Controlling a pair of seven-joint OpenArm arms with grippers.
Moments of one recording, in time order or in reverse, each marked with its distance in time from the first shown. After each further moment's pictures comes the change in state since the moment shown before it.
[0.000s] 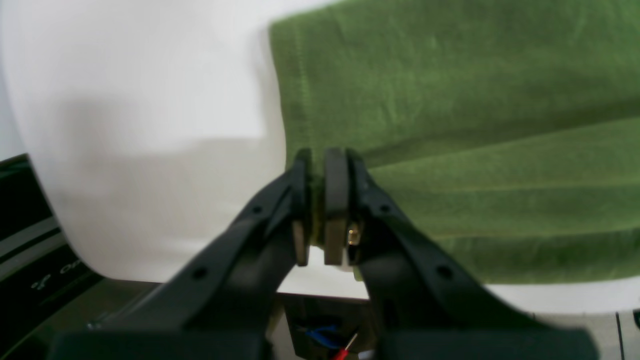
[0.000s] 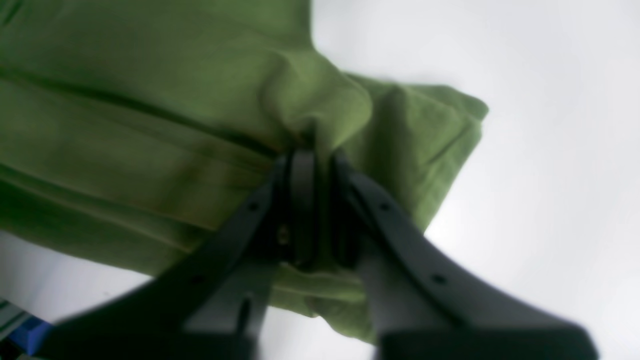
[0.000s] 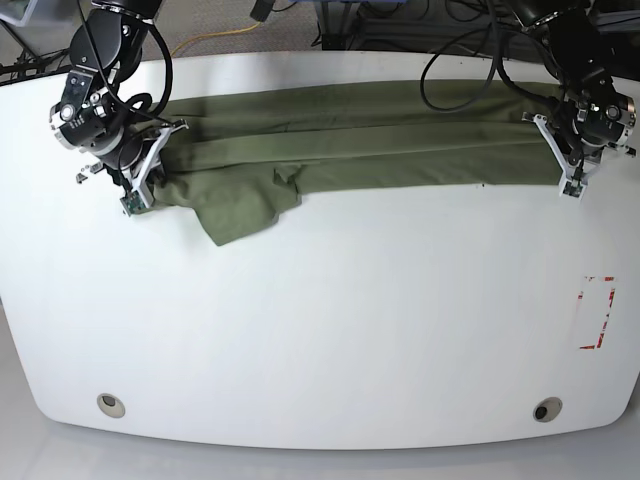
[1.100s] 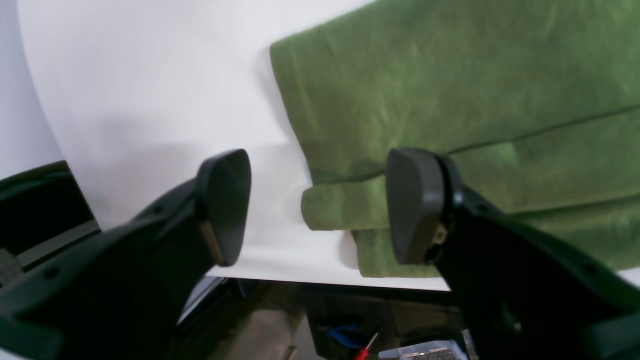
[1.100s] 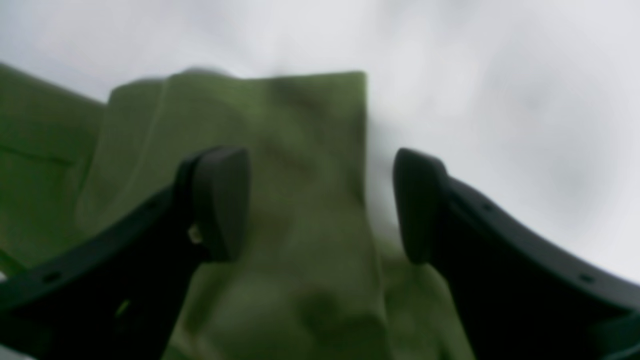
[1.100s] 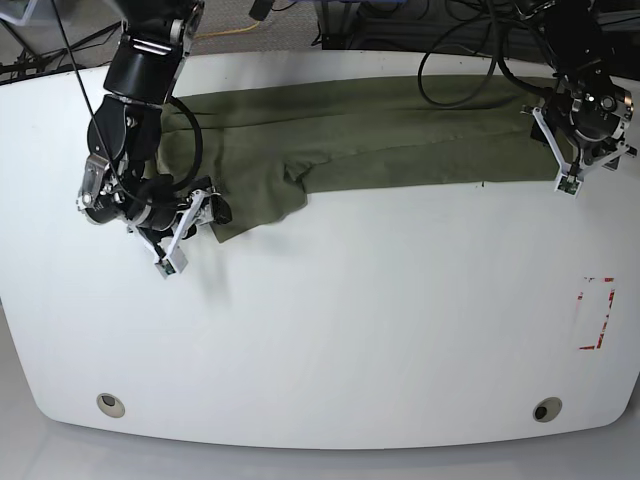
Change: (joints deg) left arm 2.5 -0.5 2.5 4.5 0.9 0.0 0.0; right arm 22.0 -1.9 -5.7 -28.7 9.1 -0.3 -4.3
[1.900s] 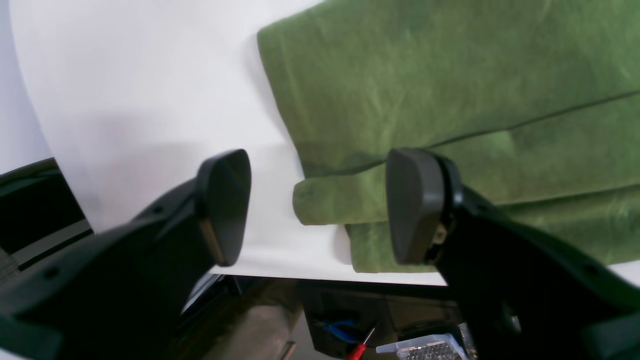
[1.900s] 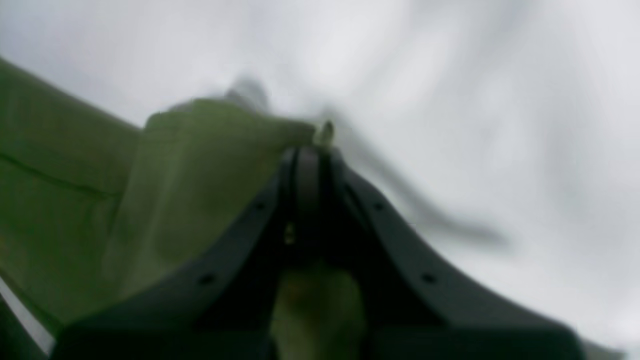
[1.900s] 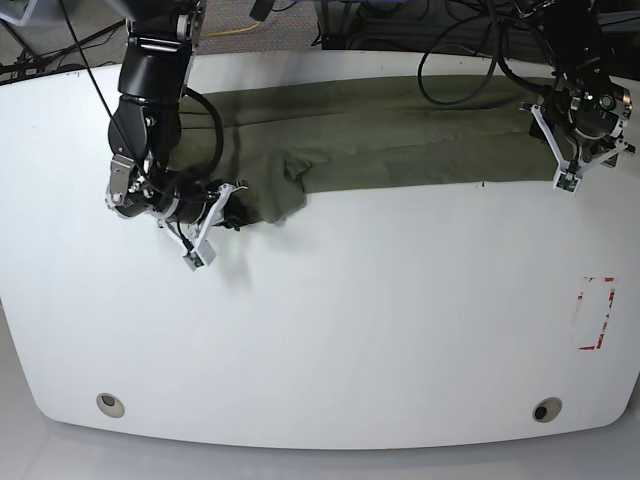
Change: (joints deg) left arm 0.1 0.1 0.1 -0.3 0.0 0.0 0.0; right arm -2.7 -0.9 -6.2 -2.8 -0.5 -0.2 8.9
